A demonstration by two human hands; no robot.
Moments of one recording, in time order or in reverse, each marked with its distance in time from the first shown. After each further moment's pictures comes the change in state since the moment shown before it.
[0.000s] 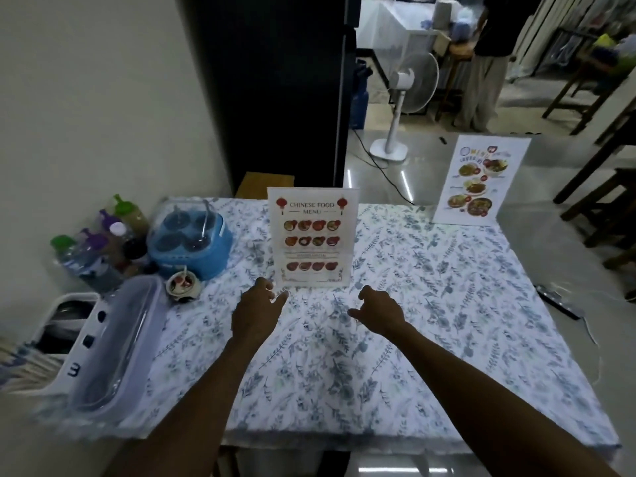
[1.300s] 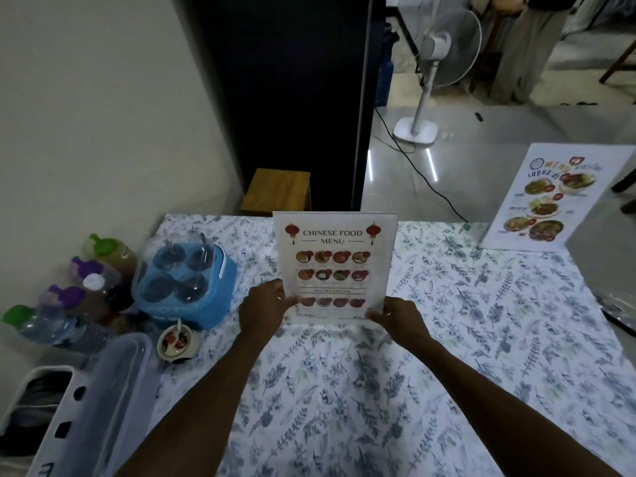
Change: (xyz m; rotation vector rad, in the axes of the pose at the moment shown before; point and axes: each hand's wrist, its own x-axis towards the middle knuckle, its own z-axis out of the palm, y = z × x) left_hand 0.174 0.031 0.010 0.057 -0.084 -0.007; right_hand 0.155 -0.005 -0.023 0.328 -0.002 -0.080
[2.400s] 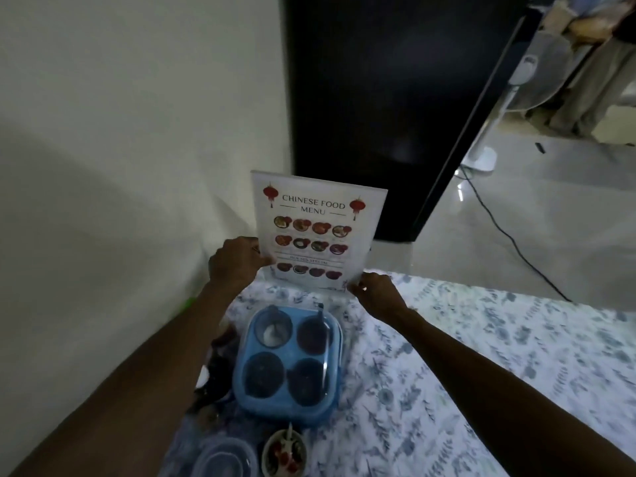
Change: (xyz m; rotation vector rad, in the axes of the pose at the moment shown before) left_hand 0.294 -0.176 -0.226 0.108 0.063 -0.061; right_hand 0.253 -0.292 0.148 -0.160 -0.068 -0.188
